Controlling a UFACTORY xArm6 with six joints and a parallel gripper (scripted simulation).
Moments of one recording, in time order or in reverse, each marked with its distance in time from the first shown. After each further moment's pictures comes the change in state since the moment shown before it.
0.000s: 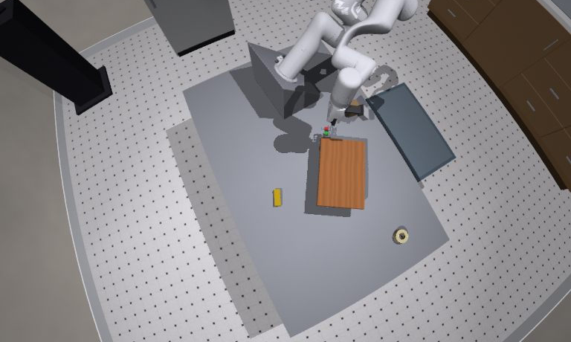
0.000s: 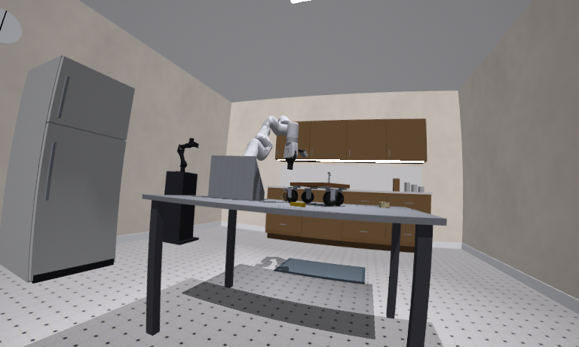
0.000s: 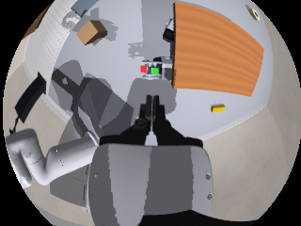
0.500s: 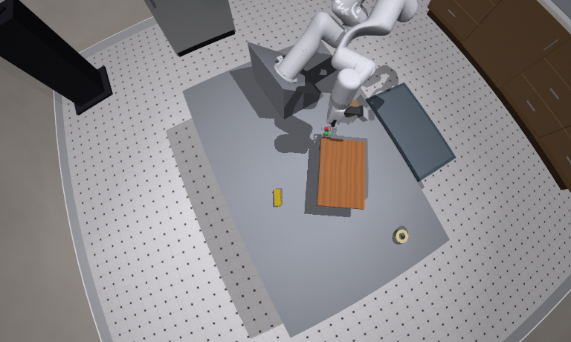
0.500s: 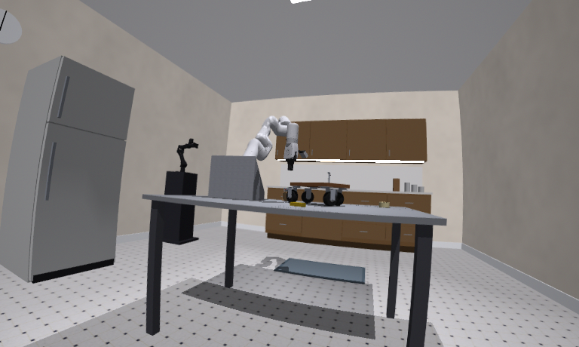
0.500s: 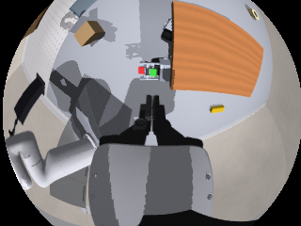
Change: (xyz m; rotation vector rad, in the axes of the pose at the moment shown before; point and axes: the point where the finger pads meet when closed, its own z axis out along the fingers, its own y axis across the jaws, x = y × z) arm 0.001 0.003 0.006 -0.014 0.004 -0.004
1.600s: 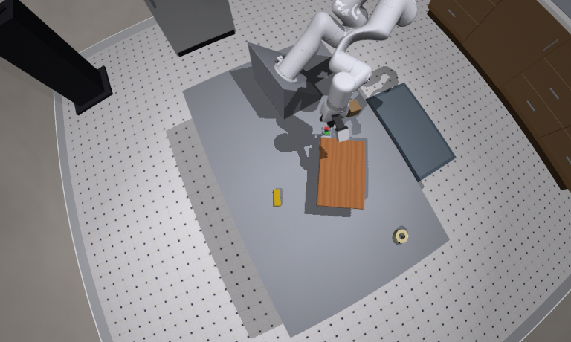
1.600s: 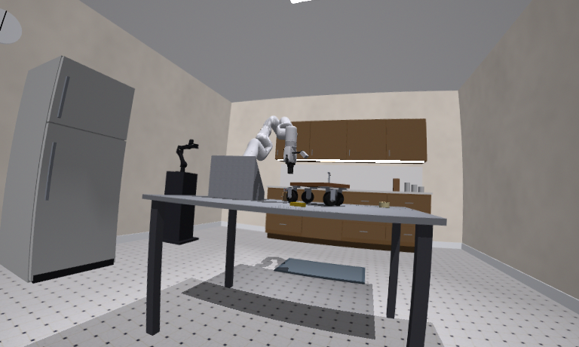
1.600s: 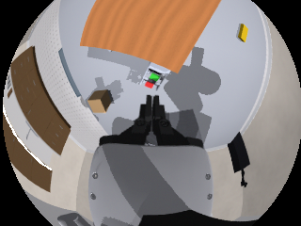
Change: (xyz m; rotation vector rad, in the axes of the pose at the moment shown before) arm 0.001 0.001 0.022 0.018 0.045 1.149
